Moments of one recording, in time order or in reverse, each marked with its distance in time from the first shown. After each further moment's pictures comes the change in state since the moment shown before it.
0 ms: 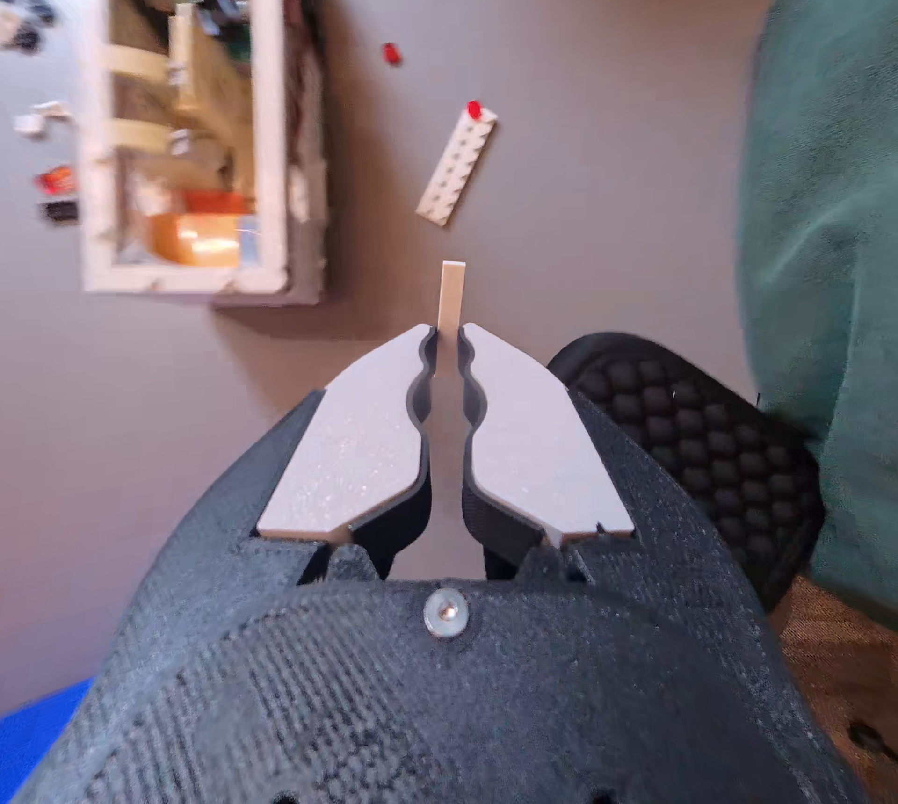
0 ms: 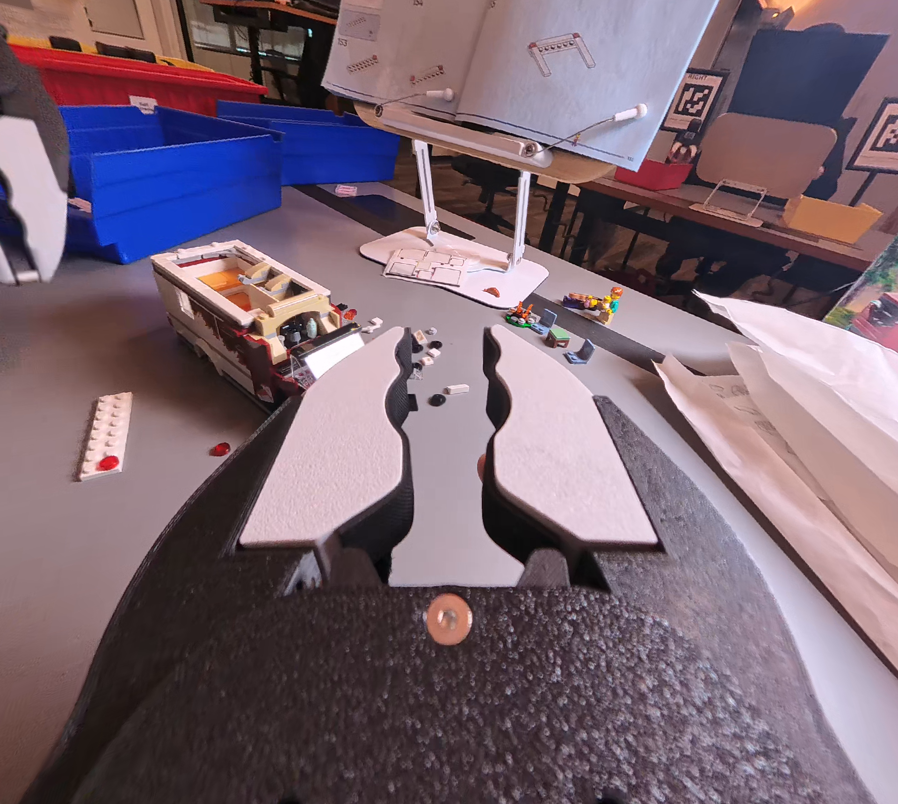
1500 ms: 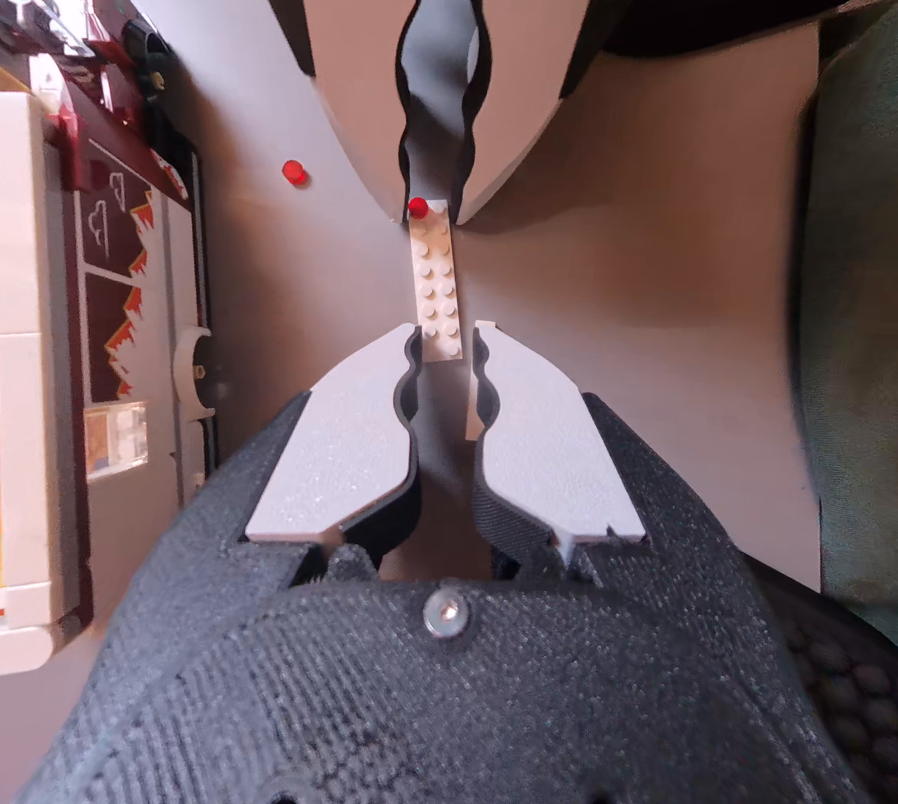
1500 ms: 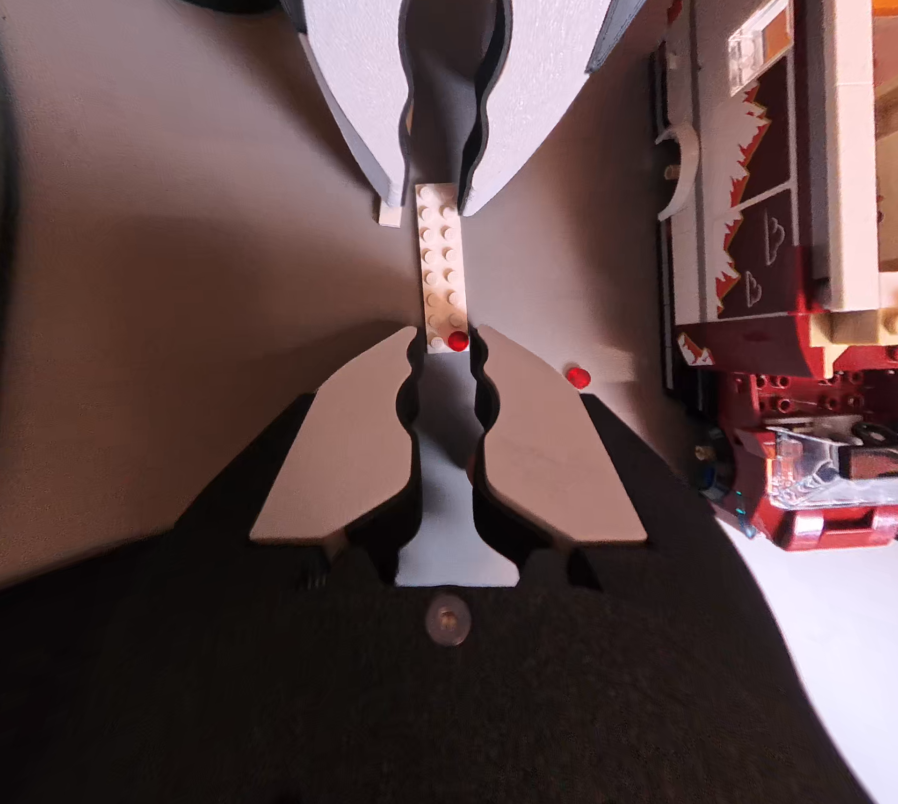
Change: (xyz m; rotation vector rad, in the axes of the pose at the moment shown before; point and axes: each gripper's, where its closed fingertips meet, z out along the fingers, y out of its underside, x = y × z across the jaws) left arm 0.024 -0.040 0.085 0.083 0.070 0.039; right arm -0.182 0.094 -0.002 -0.827 -0.859 -0.352
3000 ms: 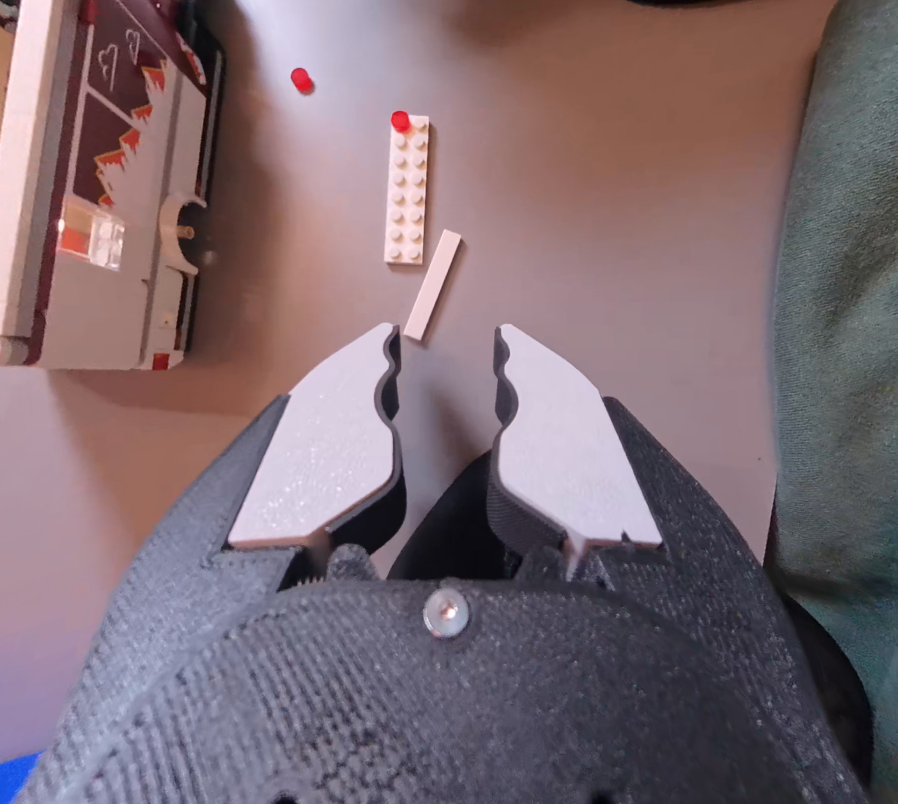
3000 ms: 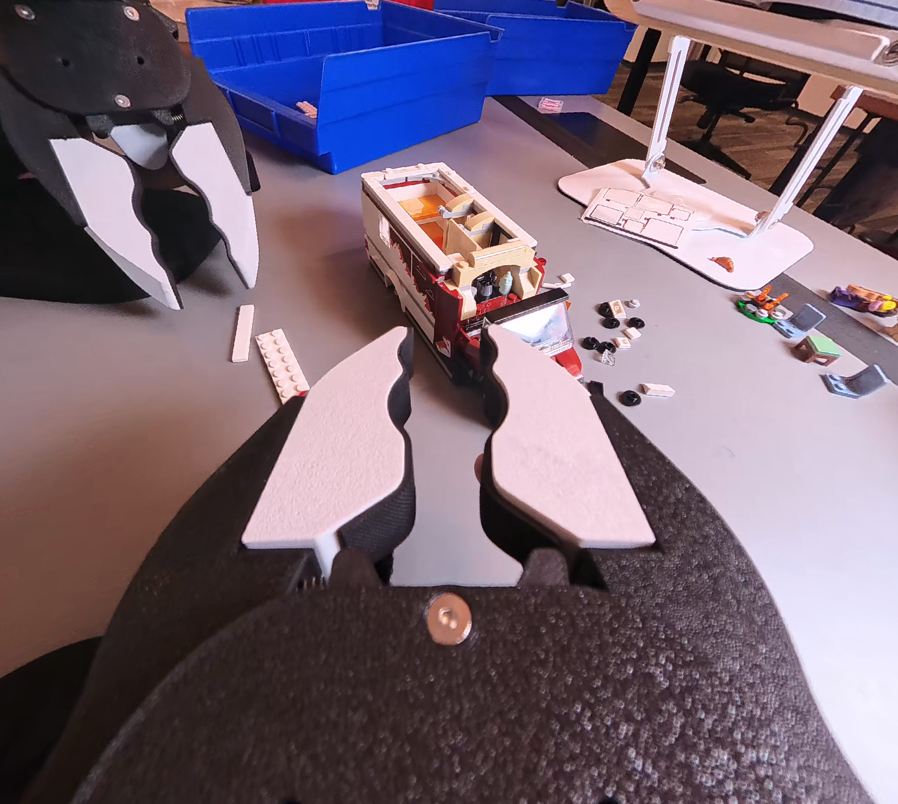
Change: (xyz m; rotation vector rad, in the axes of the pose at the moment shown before) left arm 0.023 0.028 -0.026 0.019 -0.195 -0.069; right arm 0.065 0.000 -0.093 0.704 0.426 0.232
